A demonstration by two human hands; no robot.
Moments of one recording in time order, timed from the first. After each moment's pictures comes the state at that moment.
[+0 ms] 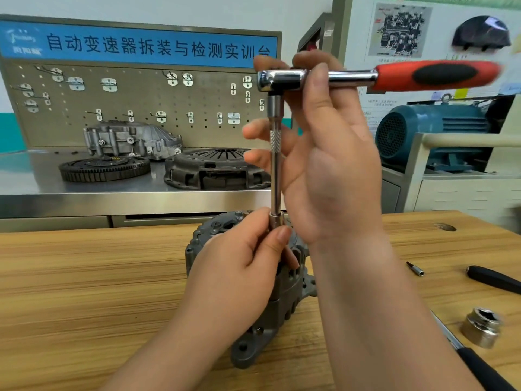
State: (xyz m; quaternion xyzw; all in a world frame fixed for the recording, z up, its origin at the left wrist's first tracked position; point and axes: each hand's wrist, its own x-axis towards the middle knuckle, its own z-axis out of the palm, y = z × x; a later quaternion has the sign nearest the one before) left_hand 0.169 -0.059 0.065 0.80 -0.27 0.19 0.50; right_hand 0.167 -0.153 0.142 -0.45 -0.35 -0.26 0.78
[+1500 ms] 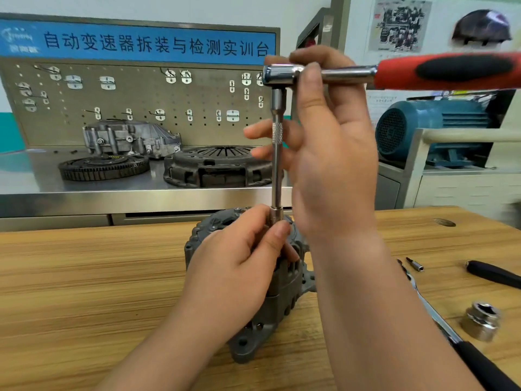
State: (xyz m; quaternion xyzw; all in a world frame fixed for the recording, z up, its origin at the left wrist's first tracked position) left_hand 0.170 -0.059 0.063 0.79 -0.28 0.19 0.51; right_hand 0.170 -0.154 0.140 -0.51 -0.30 -0.36 0.72
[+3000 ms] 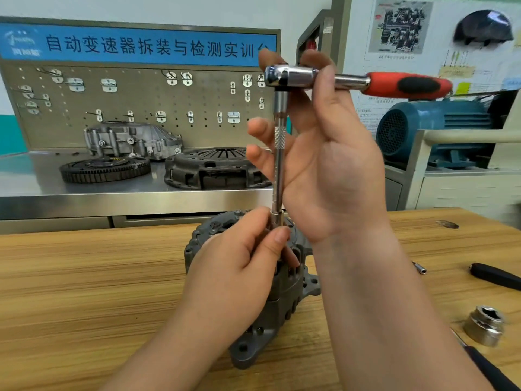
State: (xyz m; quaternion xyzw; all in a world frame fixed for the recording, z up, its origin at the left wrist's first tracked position) left_hand 0.170 -0.059 0.063 0.79 -0.28 0.19 0.50; right_hand 0.169 -0.159 0.142 -0.39 -0.33 -0.16 0.85
